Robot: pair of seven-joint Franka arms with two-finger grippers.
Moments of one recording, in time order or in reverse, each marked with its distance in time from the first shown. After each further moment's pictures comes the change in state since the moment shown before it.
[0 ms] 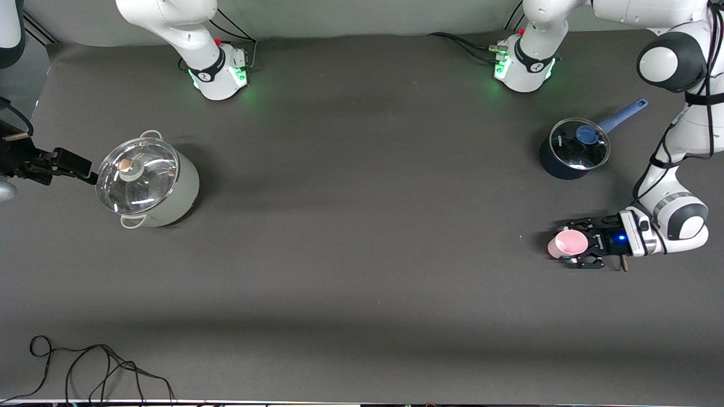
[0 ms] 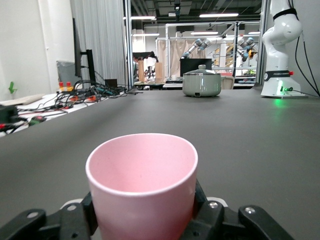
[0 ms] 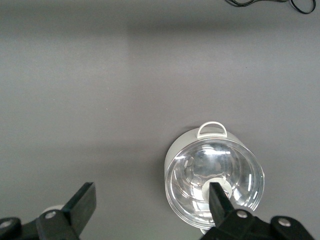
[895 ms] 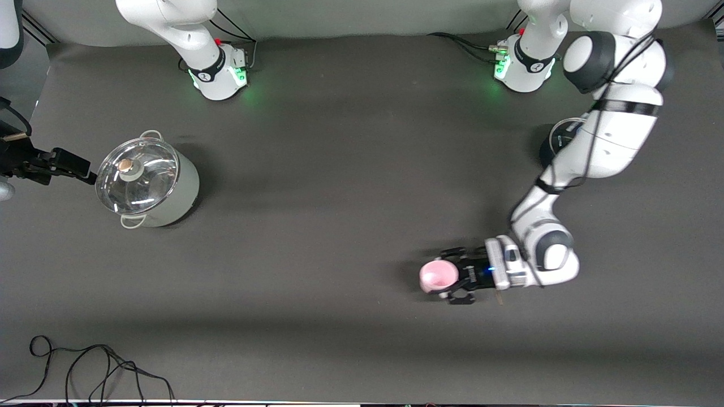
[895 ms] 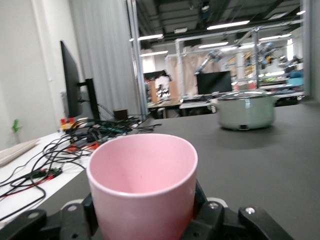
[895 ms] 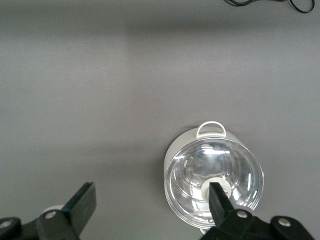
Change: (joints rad) left arm -0.493 0.000 -0.269 0.111 -0.442 0.560 -0.017; right arm -0.001 0.000 -0.003 0.000 0.000 0.000 0.000
